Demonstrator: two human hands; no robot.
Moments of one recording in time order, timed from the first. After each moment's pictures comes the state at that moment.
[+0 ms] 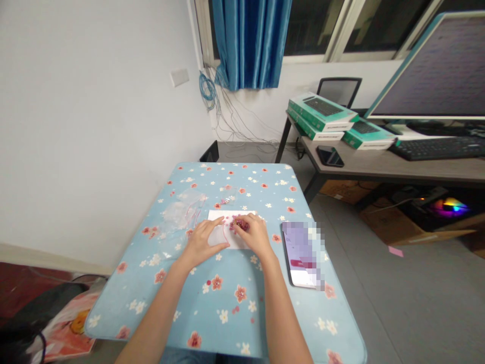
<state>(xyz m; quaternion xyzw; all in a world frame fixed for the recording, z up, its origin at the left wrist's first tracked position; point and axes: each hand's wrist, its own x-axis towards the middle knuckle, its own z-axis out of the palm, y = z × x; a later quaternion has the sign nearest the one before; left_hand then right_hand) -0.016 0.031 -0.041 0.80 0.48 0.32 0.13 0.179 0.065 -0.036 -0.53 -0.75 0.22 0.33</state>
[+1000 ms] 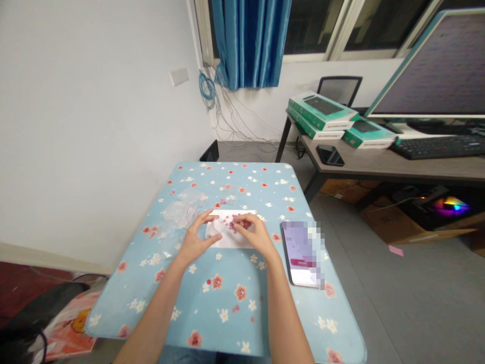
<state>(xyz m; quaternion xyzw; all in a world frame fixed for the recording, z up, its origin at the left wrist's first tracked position) -0.020 0.033 -0.032 0.66 0.49 0.47 0.31 0.183 0.063 -0.027 -0.45 -0.68 0.39 0.43</state>
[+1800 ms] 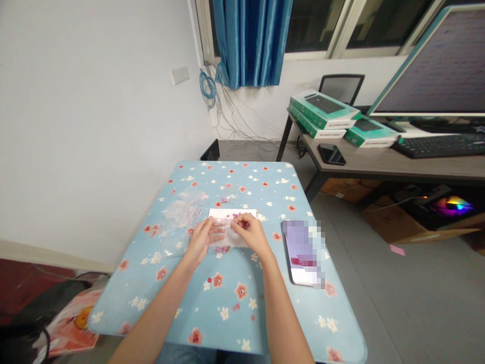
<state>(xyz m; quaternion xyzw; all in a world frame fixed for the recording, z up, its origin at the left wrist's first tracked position) 0.010 0.039 -0.044 0.27 0.47 0.57 0.61 0.170 0.064 -0.036 -0.47 -0.65 0.40 0.44</state>
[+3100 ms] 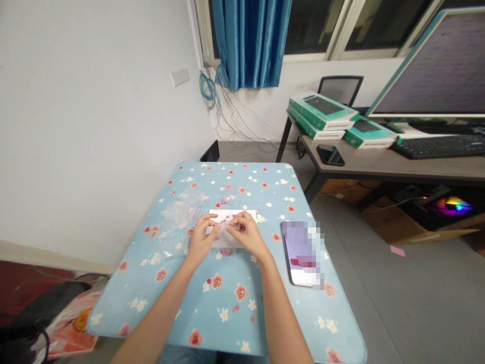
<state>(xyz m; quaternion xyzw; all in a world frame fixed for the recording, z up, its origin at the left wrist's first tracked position) 0.004 0.032 -0.039 0.55 0.52 0.53 0.37 0.168 0.060 -0.030 -0.42 -0.70 0.40 0.42</state>
